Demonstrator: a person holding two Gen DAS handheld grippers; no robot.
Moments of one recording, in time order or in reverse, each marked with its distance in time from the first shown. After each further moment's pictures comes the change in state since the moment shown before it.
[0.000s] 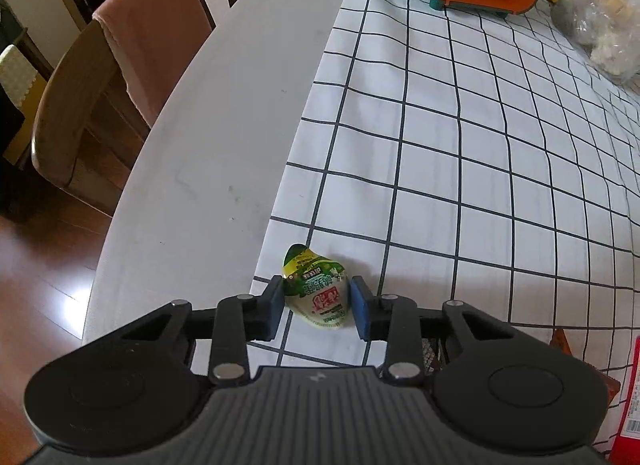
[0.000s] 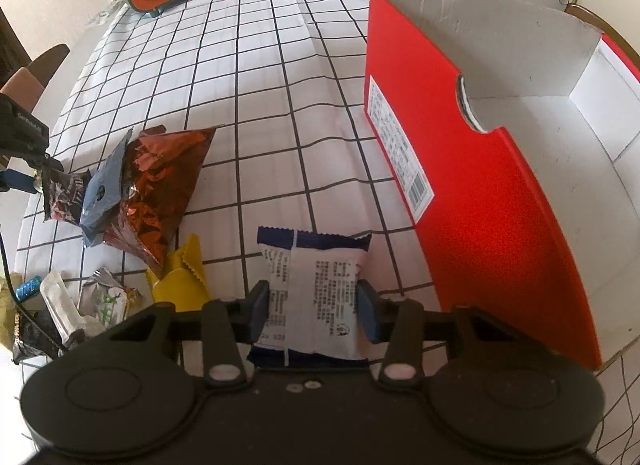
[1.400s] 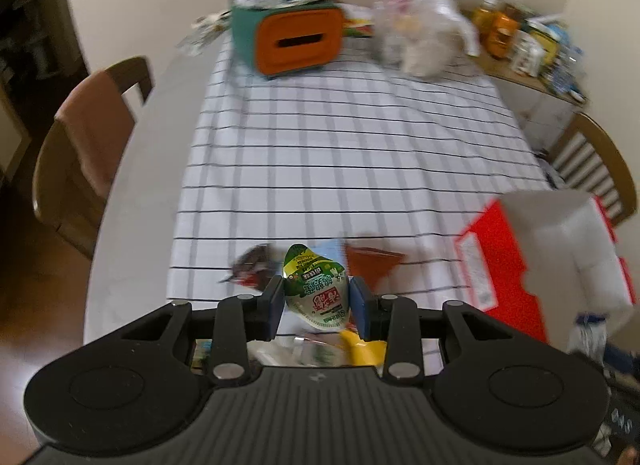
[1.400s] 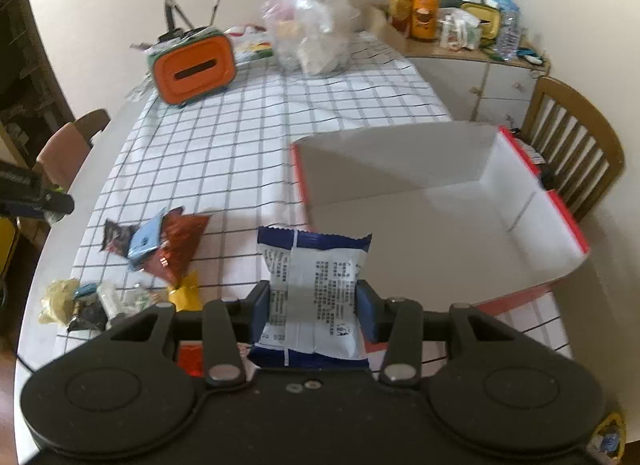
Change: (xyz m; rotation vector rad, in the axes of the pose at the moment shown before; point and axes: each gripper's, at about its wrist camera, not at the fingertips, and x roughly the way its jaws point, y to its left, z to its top) left arm -0.195 -0.061 -0.107 0.245 -0.192 -0.233; right arm -0.157 -0.085 -0.009 -0.056 -0.235 0.026
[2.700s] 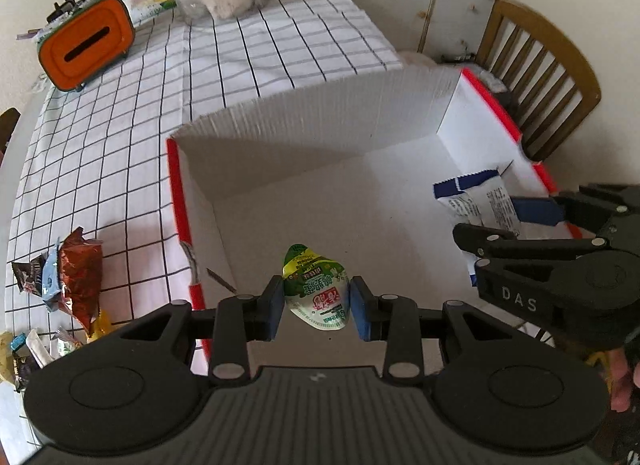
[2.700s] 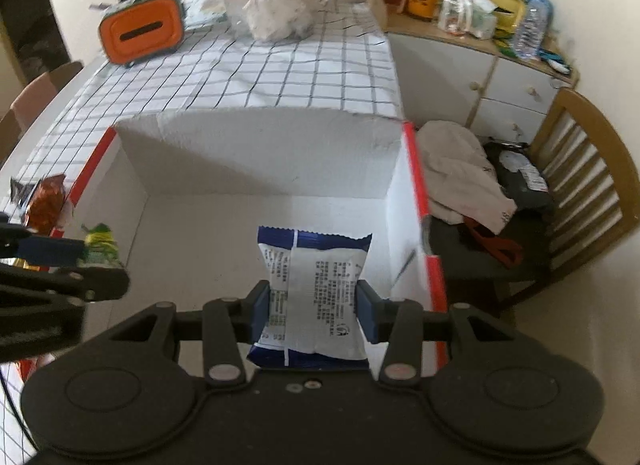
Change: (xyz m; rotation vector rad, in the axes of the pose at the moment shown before) left arm 0.095 -0.298 -0.039 0.236 0.121 0.018; right arm 0.101 -0.175 0.047 -0.227 0.122 0.078
